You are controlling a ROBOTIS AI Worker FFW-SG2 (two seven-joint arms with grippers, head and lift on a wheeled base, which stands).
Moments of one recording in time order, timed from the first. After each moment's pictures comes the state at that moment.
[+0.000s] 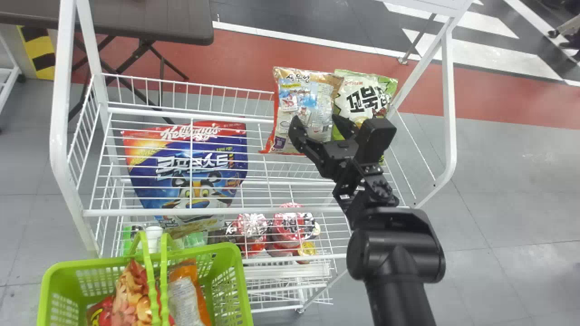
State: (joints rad) left arm 0.65 0.10 0.06 -1.94 0.53 0.76 -0.97; right arm 0.00 -0.05 -0.17 -1.56 -0.02 0.13 0.35
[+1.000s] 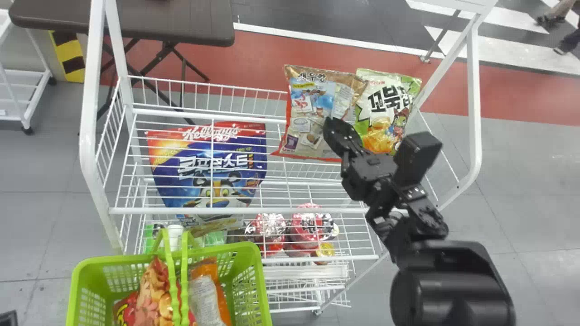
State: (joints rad) left arm 0.64 0.11 0.06 -1.93 0.54 0.76 -0.97; right arm 0.34 -0.04 -0.17 -2.05 -0.05 0.22 0.39
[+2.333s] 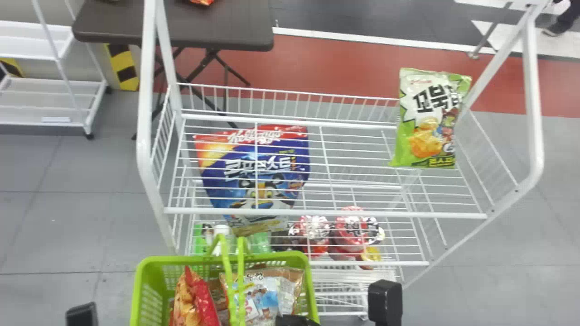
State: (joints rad) left arm 0.65 0.10 0.05 -1.94 0.52 0.78 -0.97; right arm 0.70 -0.08 0.06 -2.08 -0.20 0.67 0.53
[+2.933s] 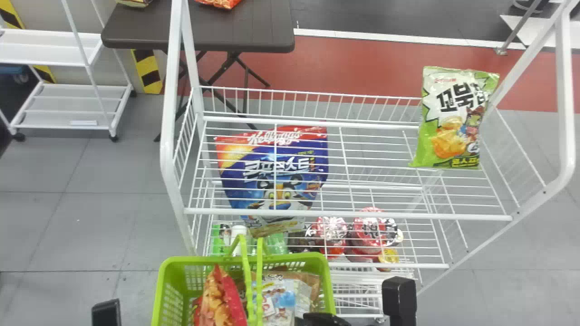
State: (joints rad) left arm 0.64 0.10 0.04 -1.94 0.51 0.78 -0.97; right arm 0.64 -0.08 0.02 -2.01 -0.18 0.69 0.53
